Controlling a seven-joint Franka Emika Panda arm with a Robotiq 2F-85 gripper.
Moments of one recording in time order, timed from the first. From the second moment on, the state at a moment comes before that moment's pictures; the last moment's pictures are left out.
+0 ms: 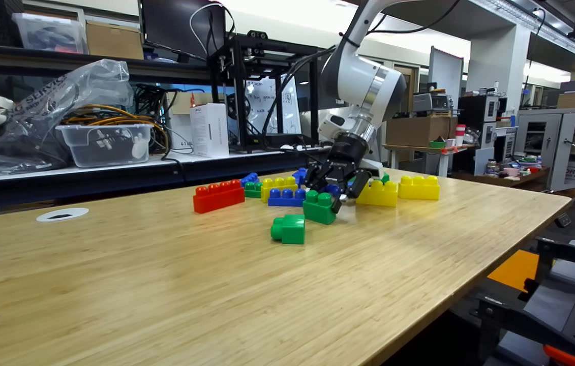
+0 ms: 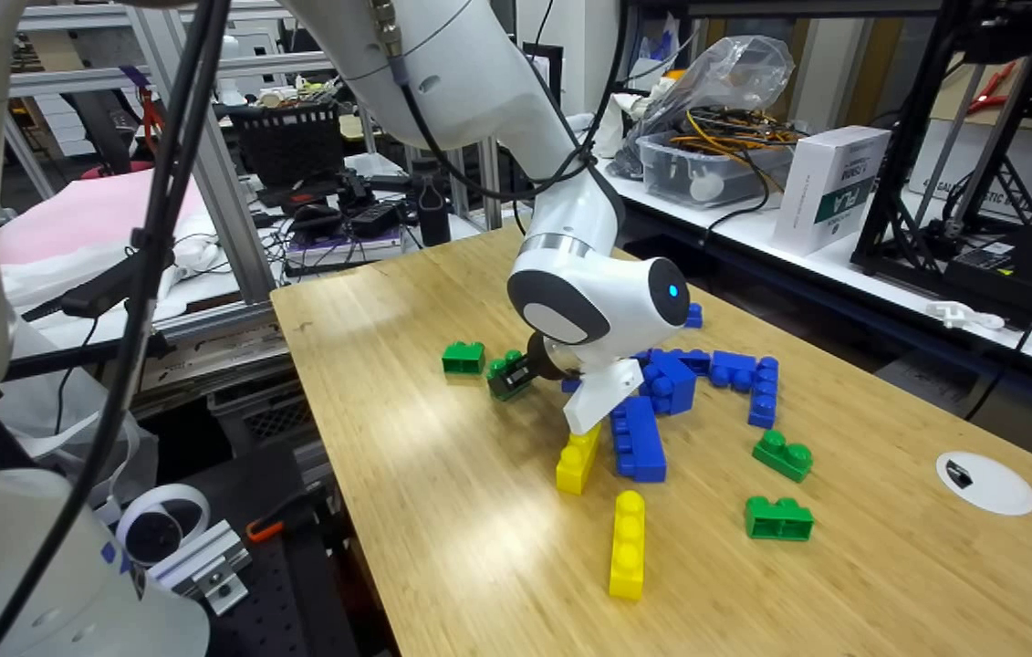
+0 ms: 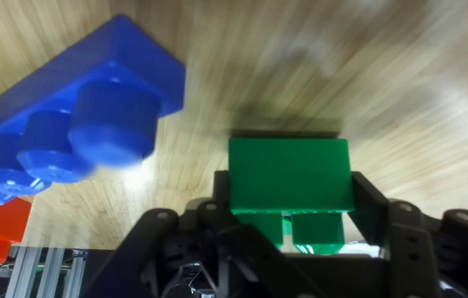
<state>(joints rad) -0.14 0.54 0.10 -2.11 0.91 2.16 -2.58</state>
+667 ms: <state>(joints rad) -0.14 0.54 0.09 -2.10 0.91 2.15 -2.59</state>
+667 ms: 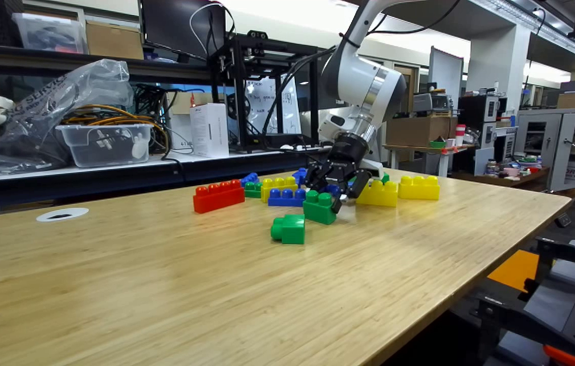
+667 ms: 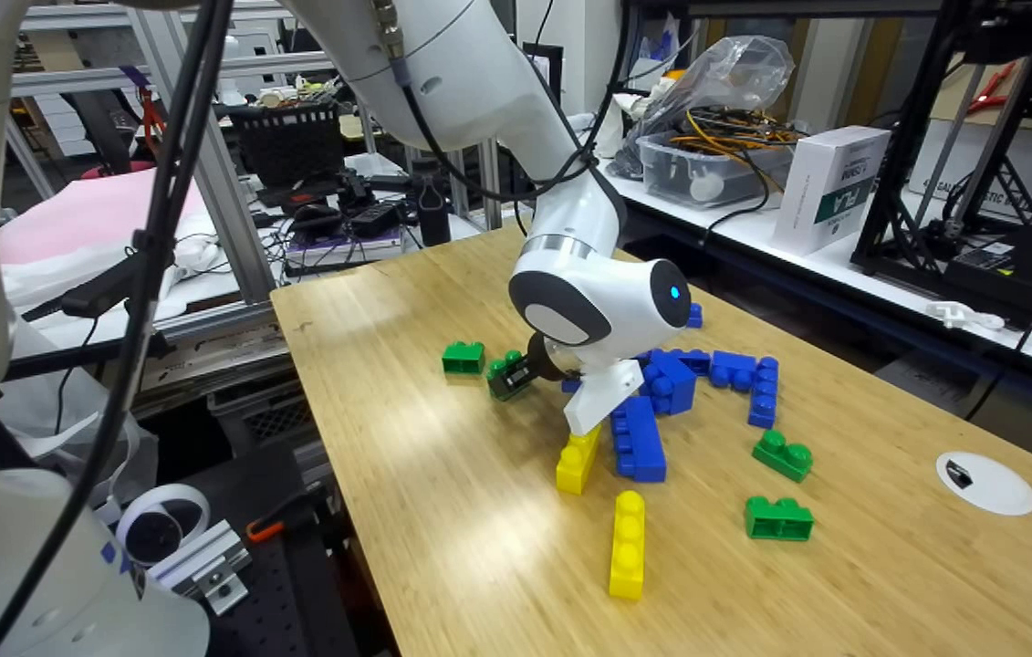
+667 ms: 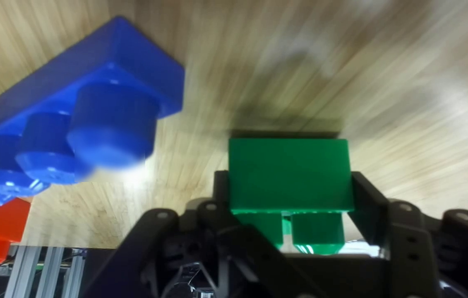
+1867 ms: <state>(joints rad) -0.13 0.55 0.09 -2.10 0.91 2.15 -2.59</state>
